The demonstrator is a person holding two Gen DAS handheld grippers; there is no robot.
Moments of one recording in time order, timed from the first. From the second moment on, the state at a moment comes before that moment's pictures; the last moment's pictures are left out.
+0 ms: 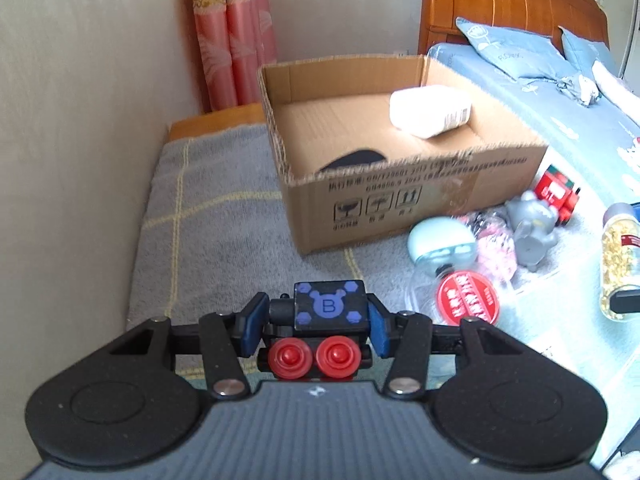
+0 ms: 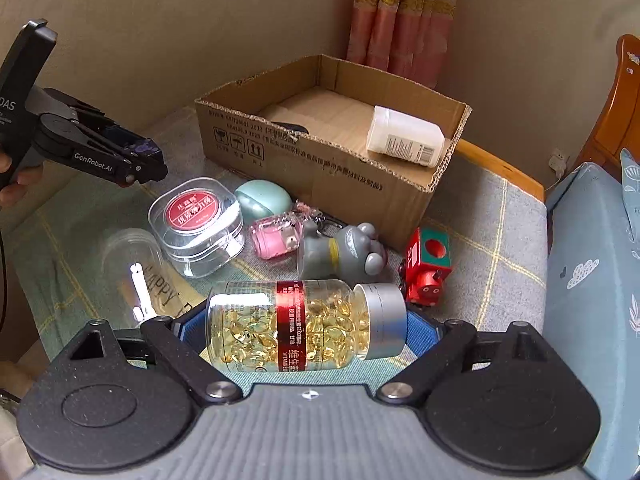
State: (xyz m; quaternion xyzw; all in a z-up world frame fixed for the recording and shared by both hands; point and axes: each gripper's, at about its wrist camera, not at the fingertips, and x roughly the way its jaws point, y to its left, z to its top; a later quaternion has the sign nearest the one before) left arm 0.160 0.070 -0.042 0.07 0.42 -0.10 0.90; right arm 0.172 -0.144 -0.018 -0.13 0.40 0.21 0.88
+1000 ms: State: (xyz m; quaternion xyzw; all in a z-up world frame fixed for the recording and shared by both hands) left arm 0.277 0.012 0.040 0.13 0.36 -0.14 0.91; right arm 0.289 -0.116 0.036 -0.13 0.34 0.18 0.91
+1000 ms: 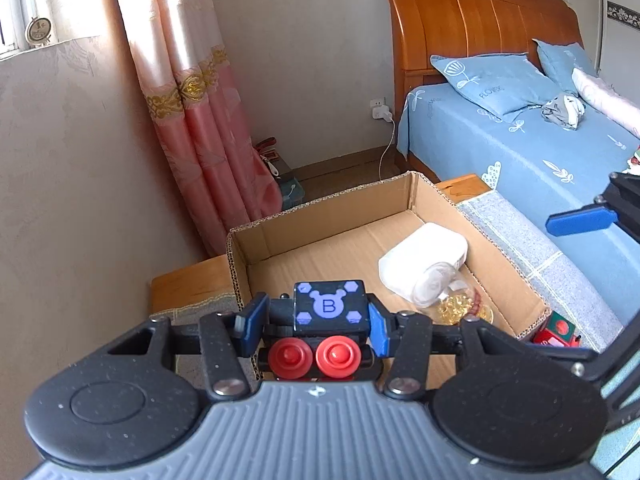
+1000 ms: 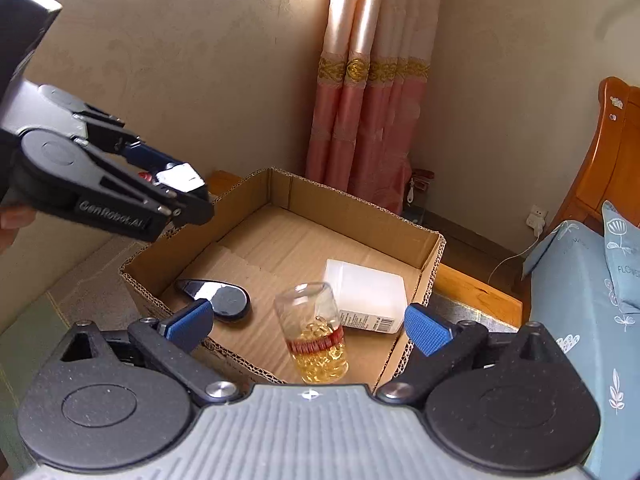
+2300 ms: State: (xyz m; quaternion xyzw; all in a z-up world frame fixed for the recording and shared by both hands) left arm 0.249 0.005 0.043 0.09 0.33 -0.11 0.93; right arm 0.193 -0.195 0.001 -0.04 0.38 0.12 0.92
